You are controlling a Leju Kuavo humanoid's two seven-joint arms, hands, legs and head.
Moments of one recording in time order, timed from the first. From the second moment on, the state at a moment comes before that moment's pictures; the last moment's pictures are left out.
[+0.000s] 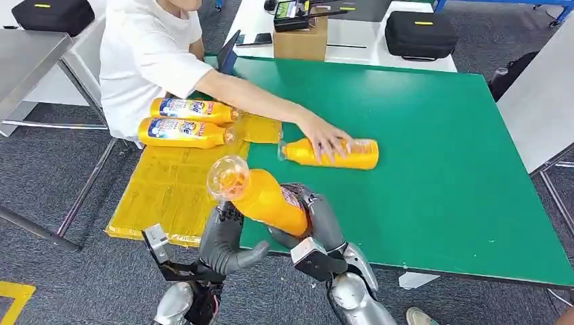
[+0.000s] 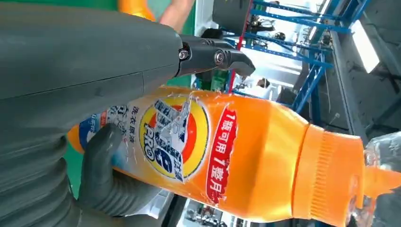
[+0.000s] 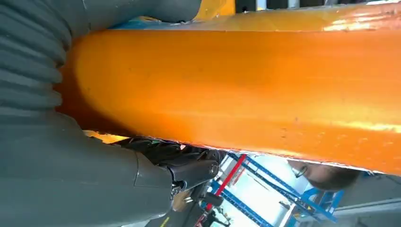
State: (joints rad) left arm 0.05 -0.25 -0.32 -1.45 0.16 -0.29 -0.49; right arm -0.18 0.16 0.52 -1.28 0.57 -0.16 -0.54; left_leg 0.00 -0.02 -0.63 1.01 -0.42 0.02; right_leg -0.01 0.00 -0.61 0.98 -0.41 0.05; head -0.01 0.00
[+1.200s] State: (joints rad) left arm 0.01 -0.25 -0.31 -1.40 0.31 -0.25 -0.40; right arm -0.24 0.17 0.68 -1.14 0.64 -0.19 -0.55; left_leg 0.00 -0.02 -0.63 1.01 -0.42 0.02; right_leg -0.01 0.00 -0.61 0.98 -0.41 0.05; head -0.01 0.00
